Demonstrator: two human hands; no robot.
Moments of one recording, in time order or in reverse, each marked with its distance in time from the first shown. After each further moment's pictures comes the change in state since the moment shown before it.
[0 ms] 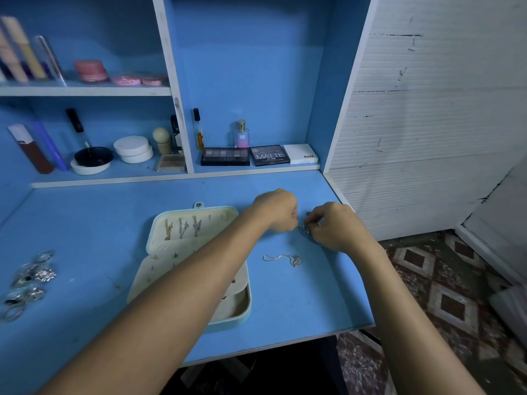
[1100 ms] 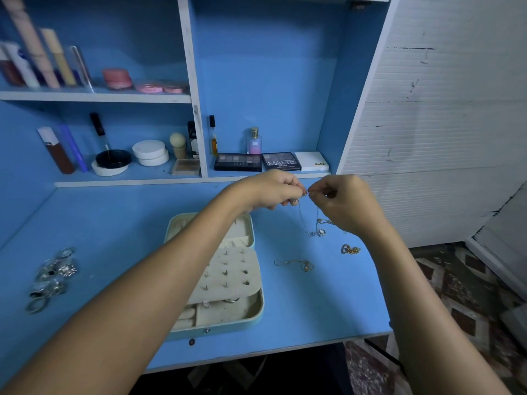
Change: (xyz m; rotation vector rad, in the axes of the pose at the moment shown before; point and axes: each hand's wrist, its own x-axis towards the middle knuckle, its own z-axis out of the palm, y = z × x) left_hand -0.033 -0.023 -0.057 -0.751 -0.027 -0.021; right_hand -0.004 -0.048 -0.041 0.219 0.202 -0.217
